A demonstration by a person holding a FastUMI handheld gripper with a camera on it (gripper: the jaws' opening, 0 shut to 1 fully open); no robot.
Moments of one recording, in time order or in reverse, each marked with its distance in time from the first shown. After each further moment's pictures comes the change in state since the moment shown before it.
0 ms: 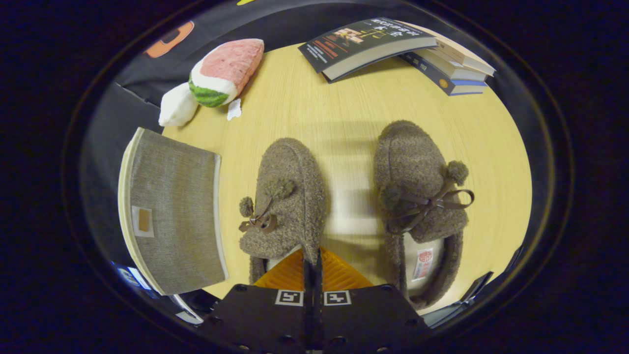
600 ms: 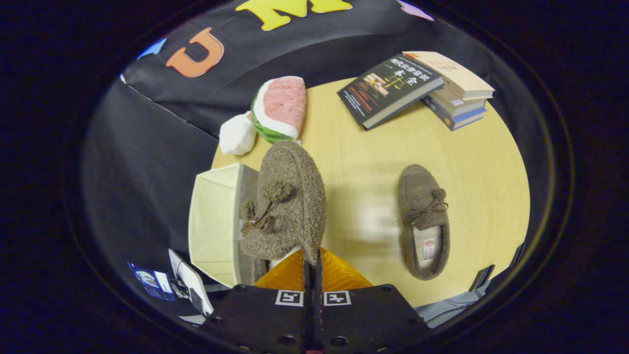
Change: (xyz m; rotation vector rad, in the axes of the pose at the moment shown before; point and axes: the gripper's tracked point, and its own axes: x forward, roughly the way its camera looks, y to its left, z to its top) arm -0.130 0.092 0.012 -0.035 -0.146 0.198
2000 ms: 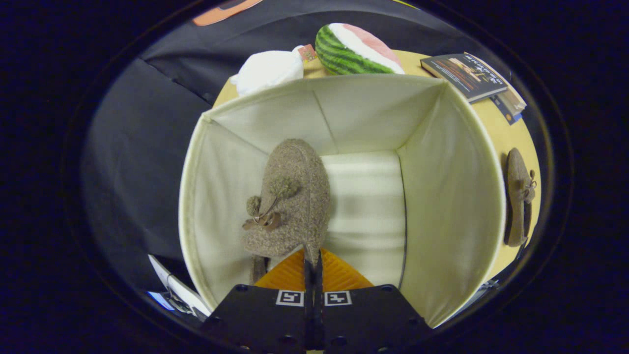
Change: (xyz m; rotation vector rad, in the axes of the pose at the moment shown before) arm 0.226 0.176 -0.050 -0.013 0.149 -0.258
